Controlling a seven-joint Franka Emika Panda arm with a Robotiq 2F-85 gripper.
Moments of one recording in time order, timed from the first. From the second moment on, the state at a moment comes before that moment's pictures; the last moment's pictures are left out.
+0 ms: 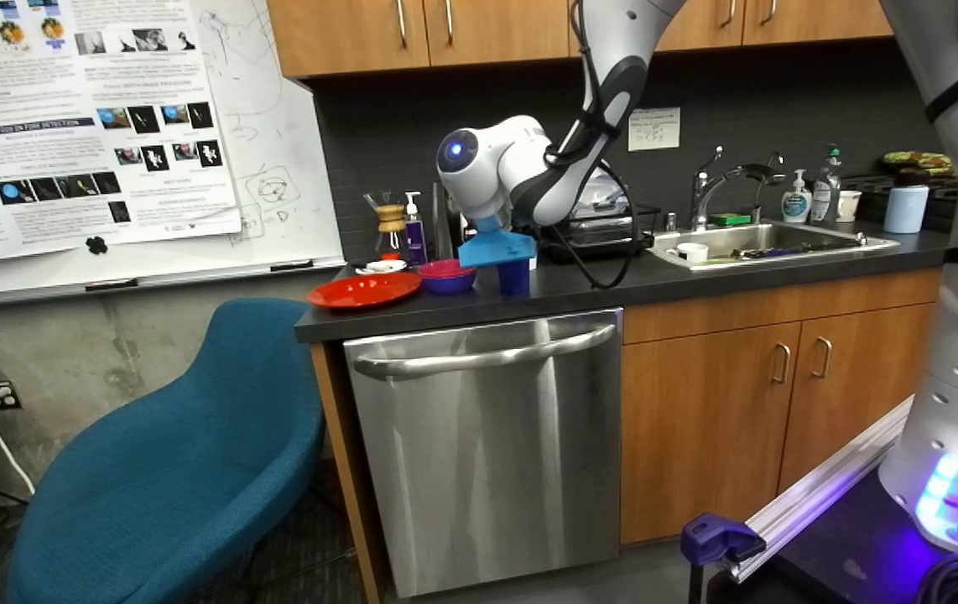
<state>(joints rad) 0.23 0.45 0.07 -1.85 -1.32 2.29 1.92</state>
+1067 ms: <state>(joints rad) 0.19 0.59 0.06 -1.69 -1.31 2.26 1.91</state>
